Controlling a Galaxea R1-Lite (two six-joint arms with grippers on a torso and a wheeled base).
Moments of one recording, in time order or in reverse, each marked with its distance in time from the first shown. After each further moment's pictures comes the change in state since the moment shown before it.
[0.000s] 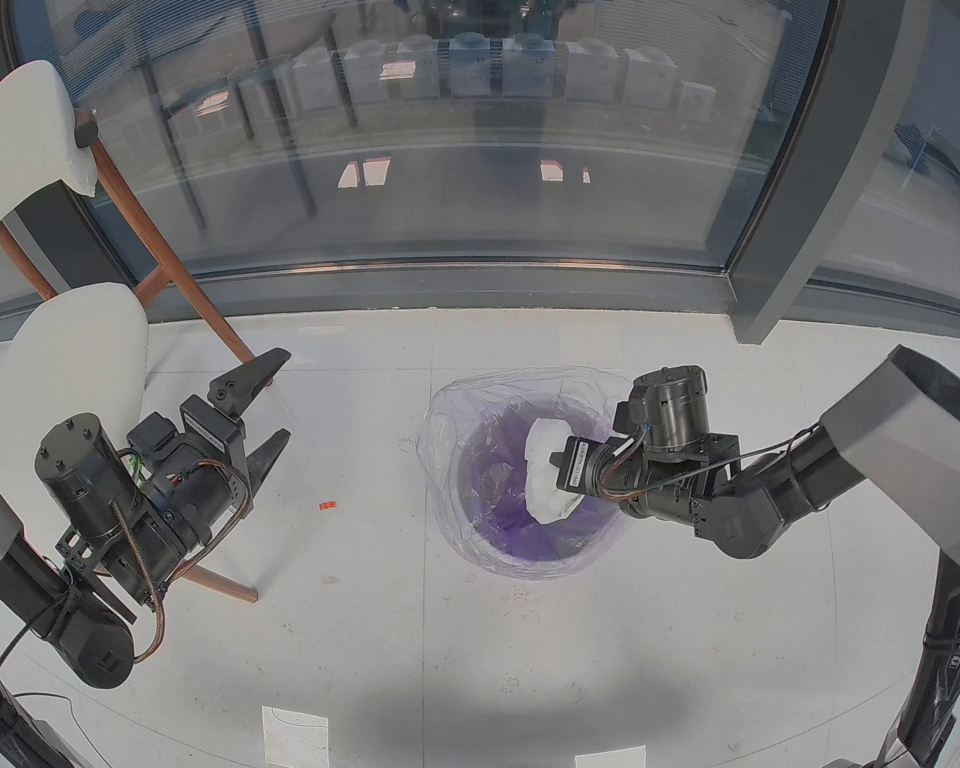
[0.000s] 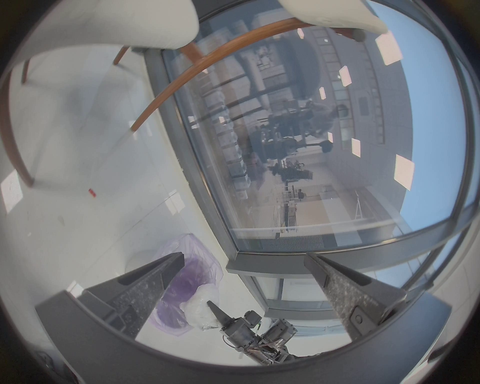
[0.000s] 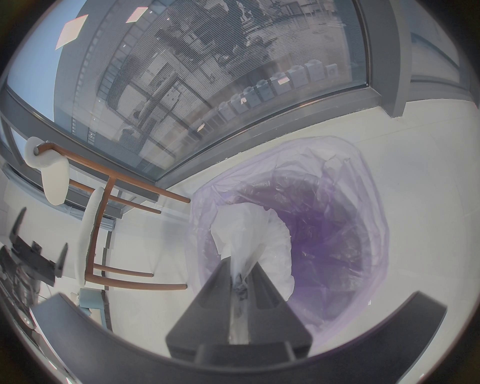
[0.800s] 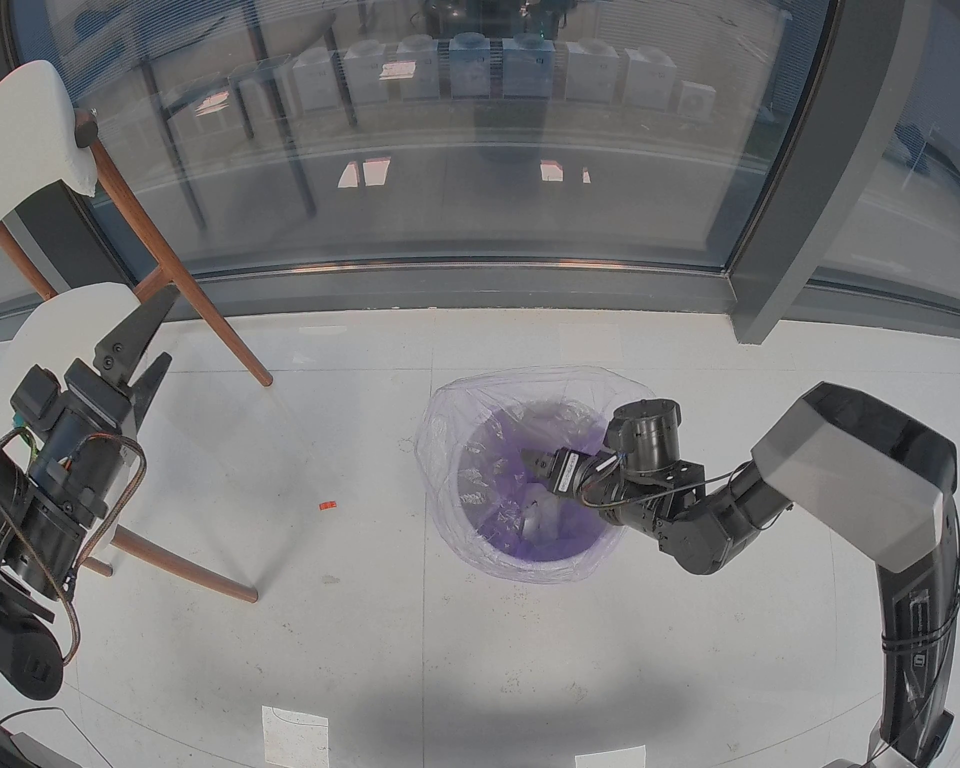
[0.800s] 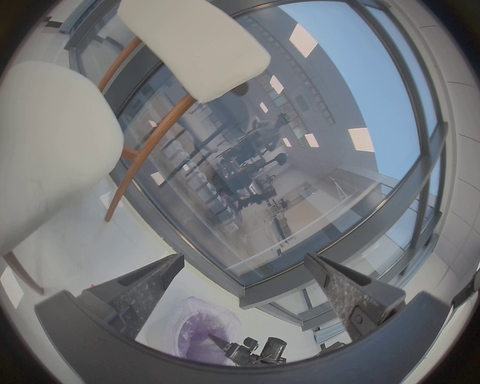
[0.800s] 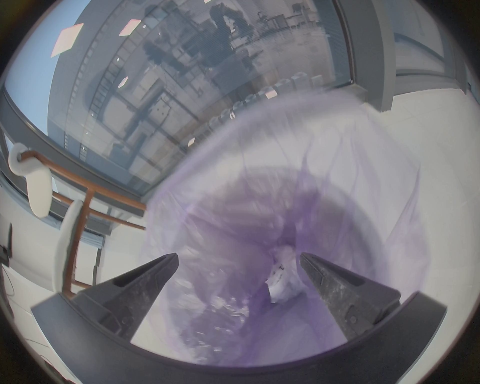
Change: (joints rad) left arm 0.123 -0.301 0.057 0.005 -0.011 0.311; right arm -0.030 0.129 -0.057 -0.147 -0.079 0.041
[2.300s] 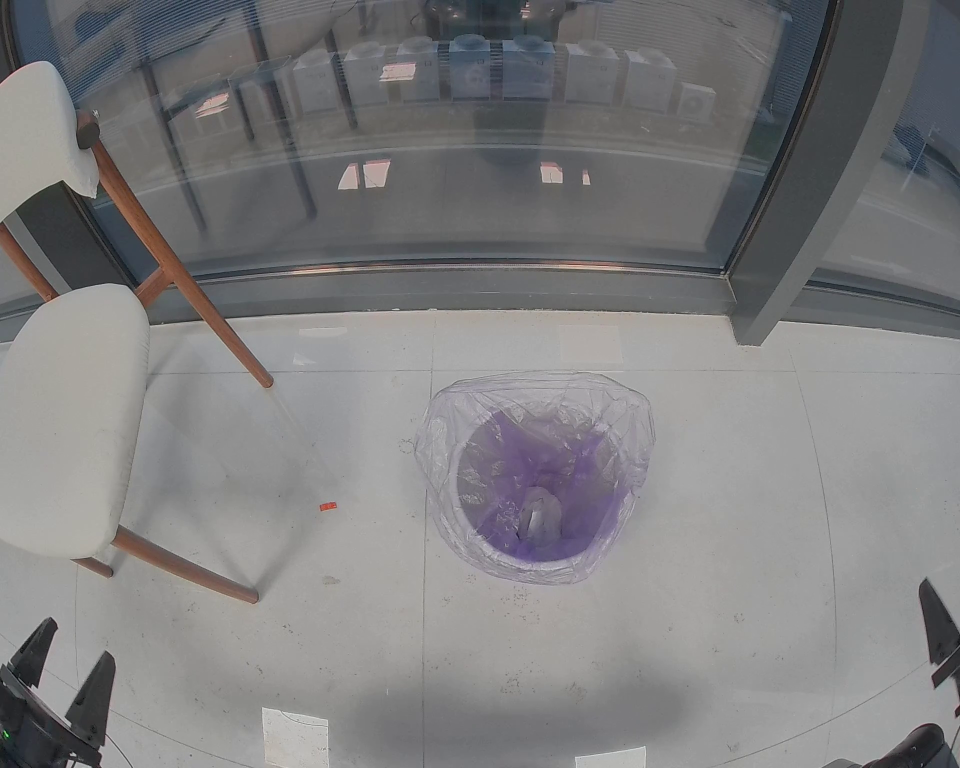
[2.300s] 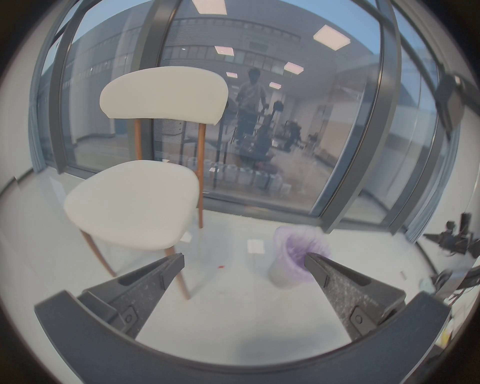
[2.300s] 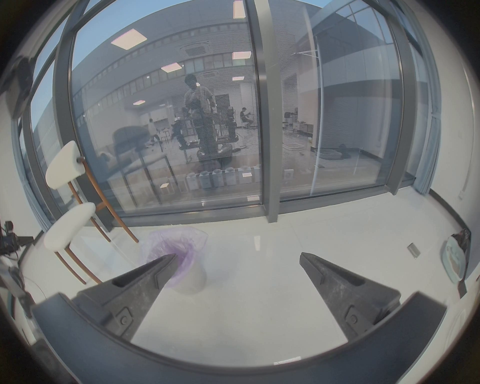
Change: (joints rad) left arm 0.019 -1.235 0.226 1.412 0.191 0.696; right arm -0.484 -2.109 1.106 0.678 0.014 -0.485
